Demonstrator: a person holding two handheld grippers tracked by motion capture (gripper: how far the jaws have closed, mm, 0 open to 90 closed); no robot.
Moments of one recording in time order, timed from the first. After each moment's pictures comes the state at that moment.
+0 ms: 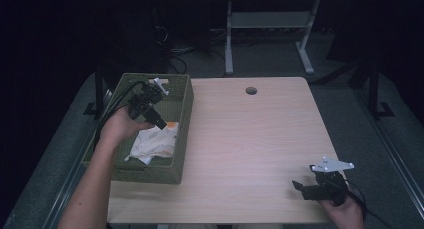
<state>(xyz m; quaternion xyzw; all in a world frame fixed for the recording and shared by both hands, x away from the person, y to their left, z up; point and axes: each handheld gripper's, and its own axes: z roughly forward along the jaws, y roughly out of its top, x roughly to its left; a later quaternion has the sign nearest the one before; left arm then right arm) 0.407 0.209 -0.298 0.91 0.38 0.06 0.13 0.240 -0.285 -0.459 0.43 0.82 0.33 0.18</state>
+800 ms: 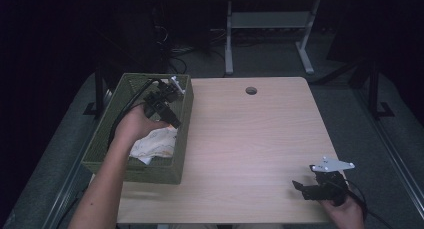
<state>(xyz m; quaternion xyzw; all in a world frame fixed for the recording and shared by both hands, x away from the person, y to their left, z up) 0.402 0.165 -0.289 0.93 0.35 0.07 0.13 0.241 -0.286 -0.459 0.43 0.82 0.33 0.18</state>
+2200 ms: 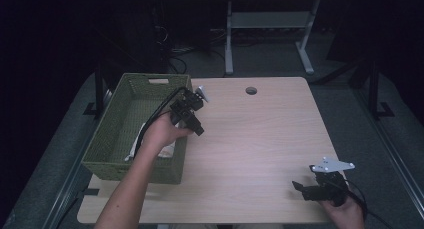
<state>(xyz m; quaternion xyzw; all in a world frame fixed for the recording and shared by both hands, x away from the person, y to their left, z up) 0.398 0.106 -0.317 0.93 0.32 0.05 0.14 0.240 -0.285 -0.459 0.43 0.82 0.33 0.17</state>
